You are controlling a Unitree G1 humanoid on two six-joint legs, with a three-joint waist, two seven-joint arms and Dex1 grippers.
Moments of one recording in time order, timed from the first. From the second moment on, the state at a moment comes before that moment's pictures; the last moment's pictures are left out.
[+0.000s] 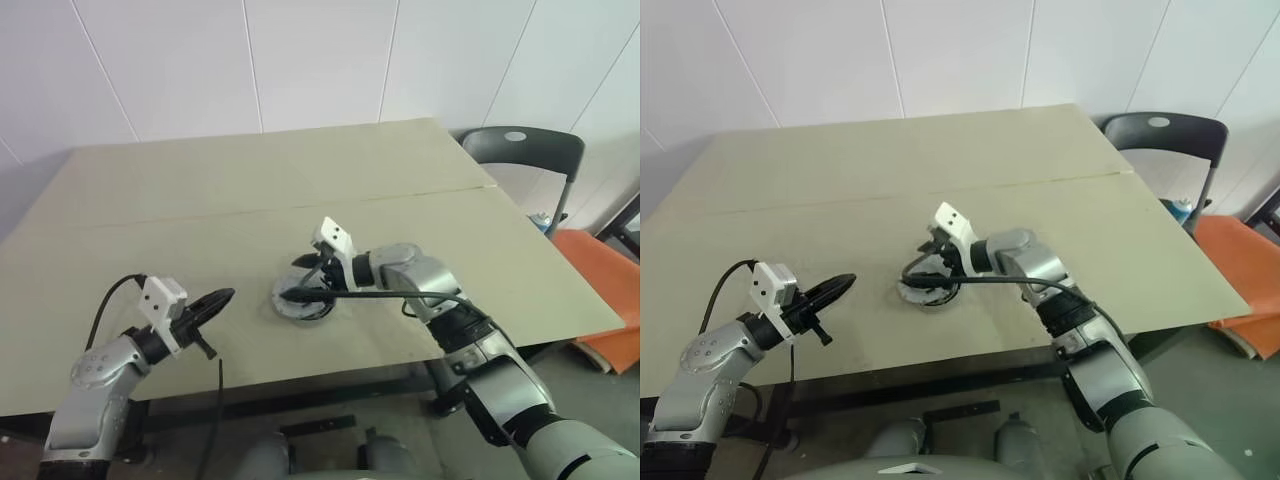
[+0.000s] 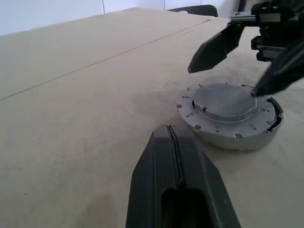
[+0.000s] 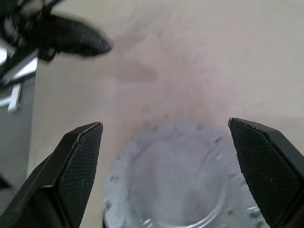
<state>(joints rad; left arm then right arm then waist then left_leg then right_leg) 0.12 0.53 0.18 -0.16 -0.44 0.13 -0.80 -0.74 -0.26 0.40 0.31 0.25 0.59 1.00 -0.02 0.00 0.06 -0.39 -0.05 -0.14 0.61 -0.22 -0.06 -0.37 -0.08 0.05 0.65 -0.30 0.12</state>
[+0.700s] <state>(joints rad) 0.12 0.51 0.15 -0.17 -0.40 0.13 -0.79 -0.72 -0.25 0.44 0.36 0.09 0.47 1.00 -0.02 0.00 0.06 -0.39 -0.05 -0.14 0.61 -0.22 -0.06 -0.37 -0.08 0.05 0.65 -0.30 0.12</state>
